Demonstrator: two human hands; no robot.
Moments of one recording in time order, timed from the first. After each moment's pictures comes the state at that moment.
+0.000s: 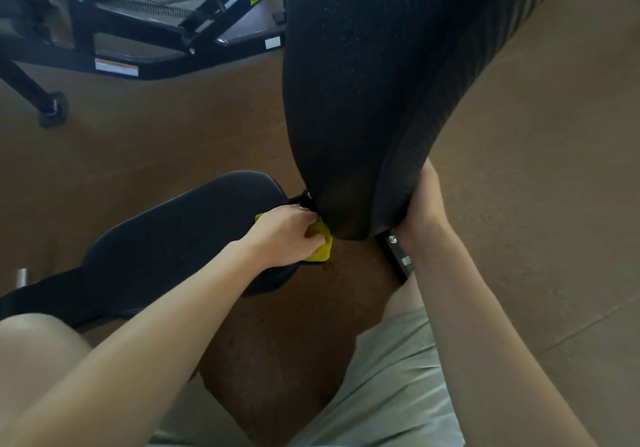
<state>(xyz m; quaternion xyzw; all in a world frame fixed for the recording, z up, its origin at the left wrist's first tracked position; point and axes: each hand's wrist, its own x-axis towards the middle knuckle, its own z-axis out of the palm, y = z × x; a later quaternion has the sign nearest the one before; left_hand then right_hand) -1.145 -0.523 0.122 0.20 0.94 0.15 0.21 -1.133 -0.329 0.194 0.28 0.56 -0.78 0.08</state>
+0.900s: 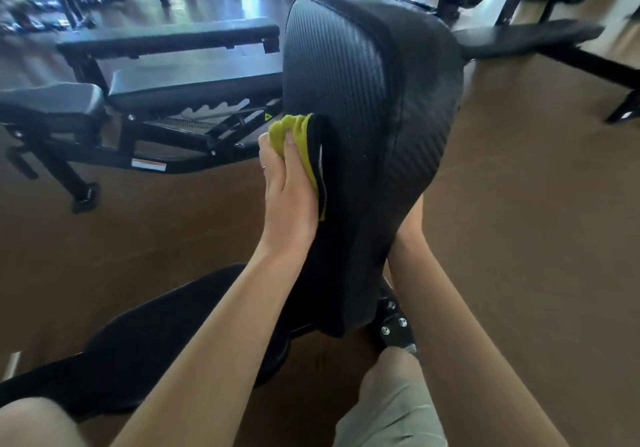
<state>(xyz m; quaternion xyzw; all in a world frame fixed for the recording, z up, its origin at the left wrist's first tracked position) -1.179 -0.446 0.316 -0.01 0.63 0.76 -0.15 -1.201 -0.324 0.287 0.21 0.55 -0.80 -0.07</state>
